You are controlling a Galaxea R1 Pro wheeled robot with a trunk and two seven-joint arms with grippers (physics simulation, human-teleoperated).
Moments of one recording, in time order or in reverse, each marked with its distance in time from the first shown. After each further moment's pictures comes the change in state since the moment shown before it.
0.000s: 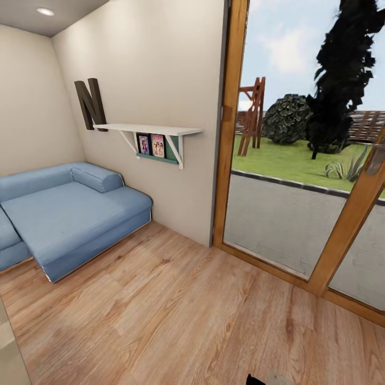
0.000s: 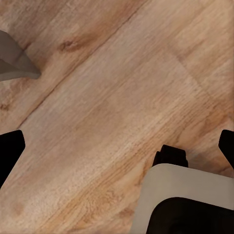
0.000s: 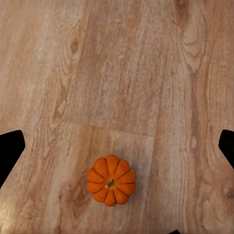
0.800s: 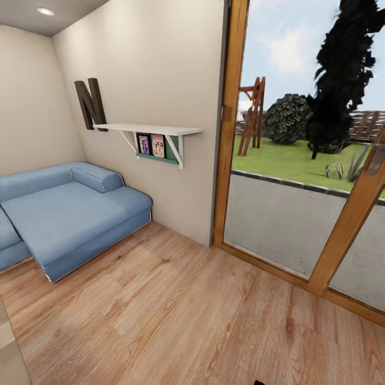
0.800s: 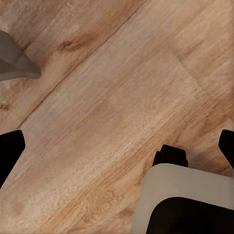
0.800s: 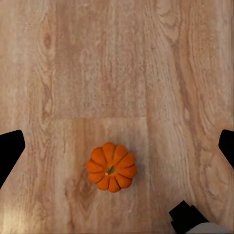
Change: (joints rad) left arm 0.000 0.000 0.000 0.000 0.000 0.000 0.000; right arm 0.001 -0.008 -0.102 0.015 -0.111 0.015 -0.006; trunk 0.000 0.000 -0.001
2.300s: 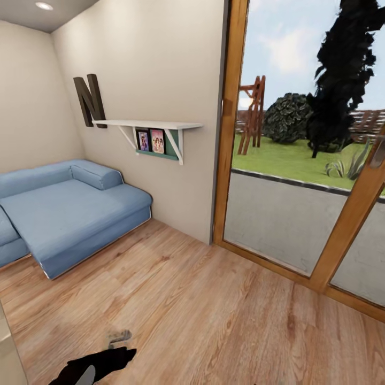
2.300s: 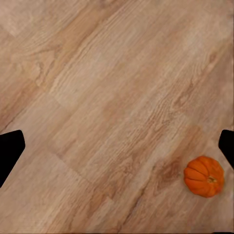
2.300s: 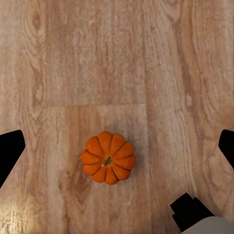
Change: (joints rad) left arm -0.005 0.158 0.109 -0.869 0.018 0.581 -0.133; right arm 0.000 0.005 -0.005 -0.001 -0.007 0.044 -0.015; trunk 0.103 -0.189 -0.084
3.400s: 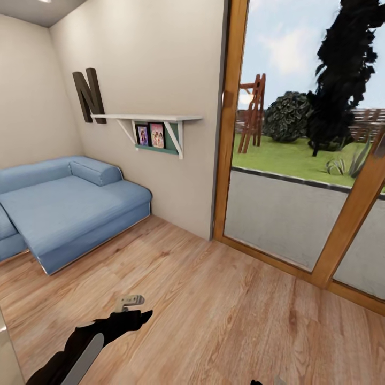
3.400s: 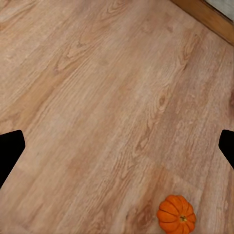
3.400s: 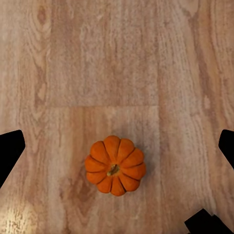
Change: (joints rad) left arm 0.001 -0.012 0.054 -0.400 -0.052 0.163 0.005; right arm 0.000 -0.002 0.000 -0.012 0.011 -0.010 0.032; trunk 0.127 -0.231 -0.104
